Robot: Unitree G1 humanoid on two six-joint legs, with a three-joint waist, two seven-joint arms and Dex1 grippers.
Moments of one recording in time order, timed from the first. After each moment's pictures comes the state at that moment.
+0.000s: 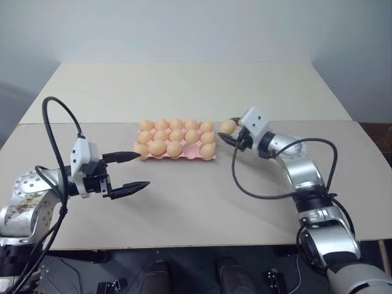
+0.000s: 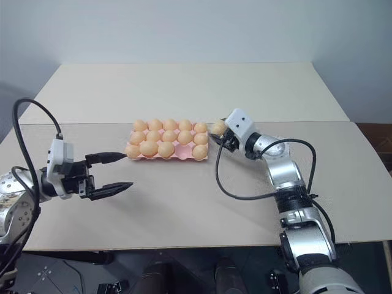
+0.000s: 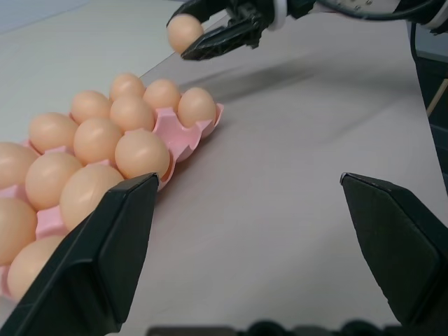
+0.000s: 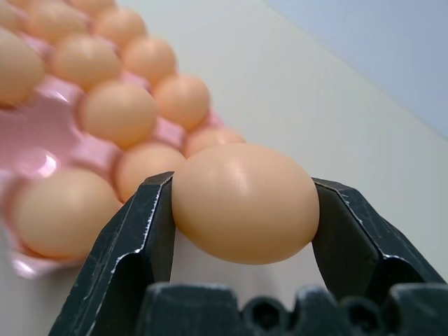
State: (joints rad) left arm -0.18 0.82 0.24 -0.14 -0.59 0.31 -1.22; right arm -0.74 -0.40 0.11 0.29 0.03 0.12 0.73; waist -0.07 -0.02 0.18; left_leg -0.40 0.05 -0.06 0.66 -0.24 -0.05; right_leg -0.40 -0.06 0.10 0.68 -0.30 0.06
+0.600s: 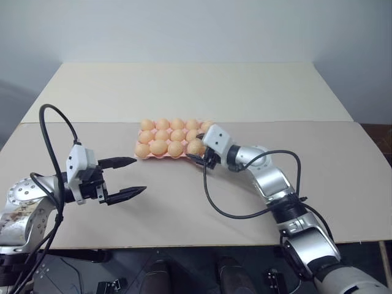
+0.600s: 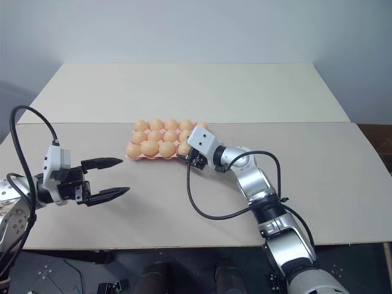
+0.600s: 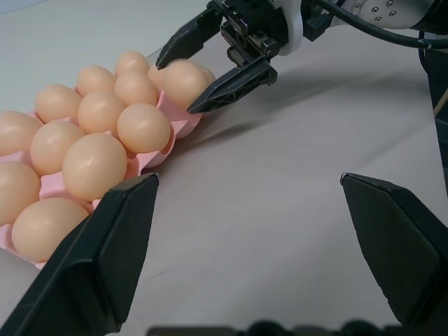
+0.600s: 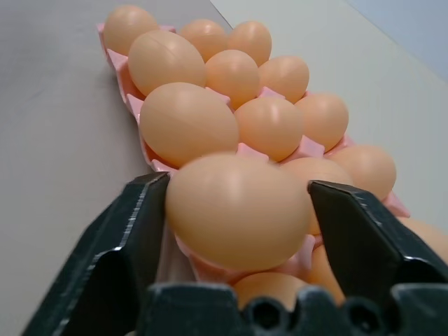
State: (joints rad) left arm -0.11 0.83 0.27 -0.18 -0.59 0.31 -1.19; right arm -0.74 -0.27 0.28 0.27 -0.06 0.15 0.70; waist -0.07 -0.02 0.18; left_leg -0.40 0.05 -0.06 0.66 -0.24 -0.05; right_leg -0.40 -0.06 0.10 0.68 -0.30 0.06
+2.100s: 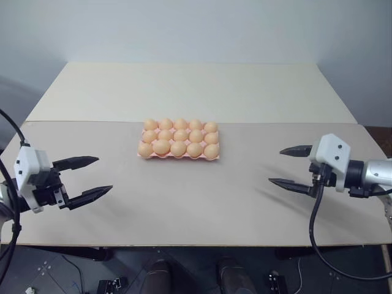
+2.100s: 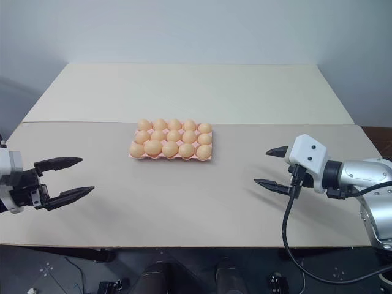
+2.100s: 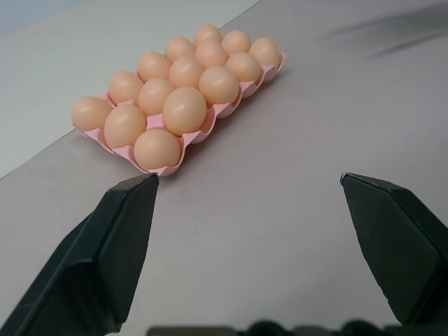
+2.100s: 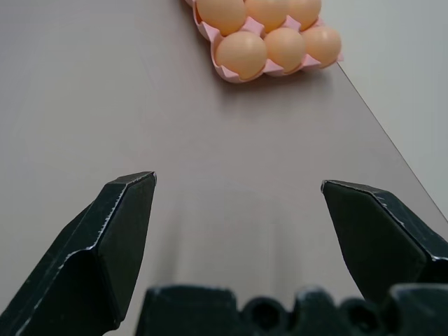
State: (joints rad) left arm 0.06 0.92 0.54 -0.18 -0.61 0.31 -1.24; right arm -0.18 -0.98 -0.23 -0.38 0.37 0.47 1.06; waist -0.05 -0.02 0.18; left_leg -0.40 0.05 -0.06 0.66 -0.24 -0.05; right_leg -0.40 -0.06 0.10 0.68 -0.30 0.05
